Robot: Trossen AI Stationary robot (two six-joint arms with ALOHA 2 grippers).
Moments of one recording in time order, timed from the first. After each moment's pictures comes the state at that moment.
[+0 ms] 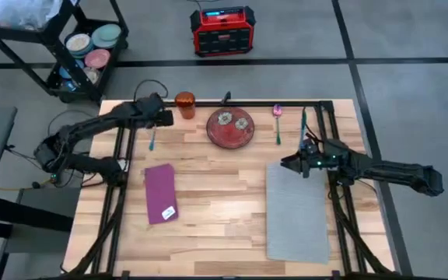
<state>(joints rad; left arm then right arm) 0.80 1.24 0.84 -0.76 -0.36 -0.72 -0.31 0.32 0.01 0.05 -0.24 0.75</state>
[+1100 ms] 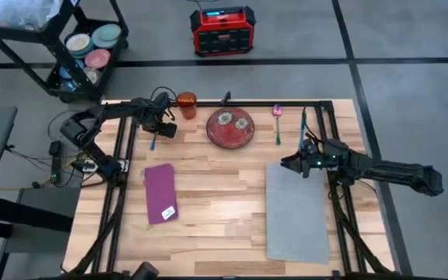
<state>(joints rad) 0.92 1.63 0.84 -0.68 -0.16 -0.36 -0.31 0.32 0.01 0.05 -0.24 0.75</state>
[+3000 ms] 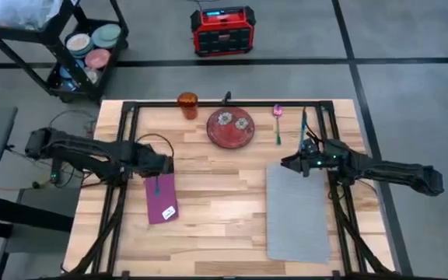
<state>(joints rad) -0.12 1.09 0.73 -1.09 -0.17 -1.81 -0.31 0.32 0.01 0.05 -0.23 0.79</state>
